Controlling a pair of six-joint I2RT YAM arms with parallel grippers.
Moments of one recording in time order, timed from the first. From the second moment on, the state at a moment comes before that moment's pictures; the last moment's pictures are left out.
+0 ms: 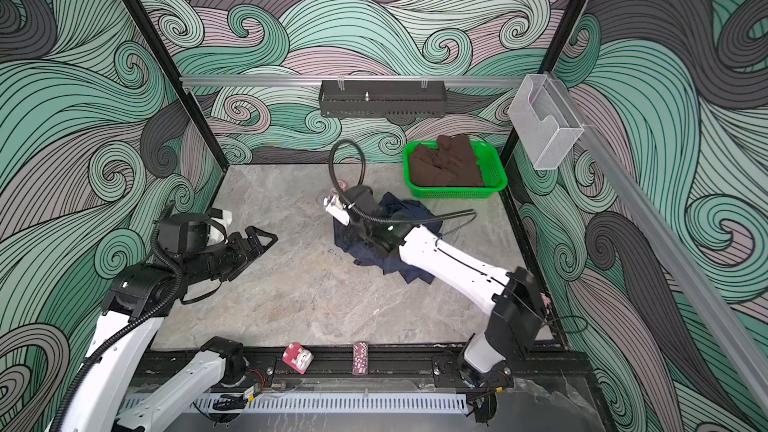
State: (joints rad) left arm -0.23 0.81 1.15 -1.07 0.28 -0.81; right arm 0.84 1.56 1.55 -0.54 0.29 -0.35
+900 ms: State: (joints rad) left arm -0.65 1.07 1.00 -0.57 0.42 -0.86; right arm 0.34 1.75 2.54 -1.26 0.11 0.81
